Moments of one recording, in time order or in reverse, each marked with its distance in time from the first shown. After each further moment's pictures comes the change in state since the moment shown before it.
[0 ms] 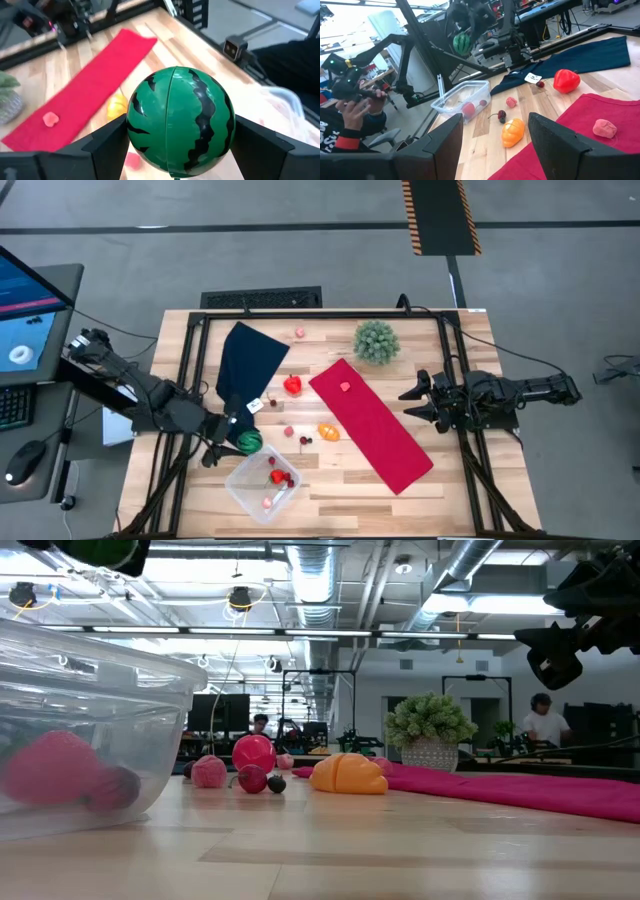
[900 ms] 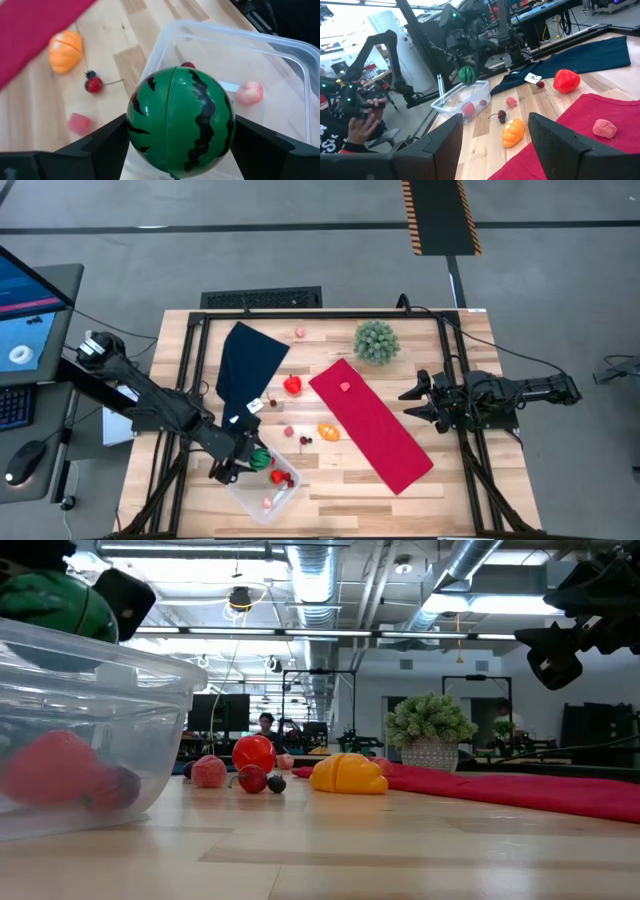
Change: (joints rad) left arm -0.044 0.355 0.000 0.074 0.031 -0.212; right arm 0.000 0.000 0.000 0.000 0.000 0.000
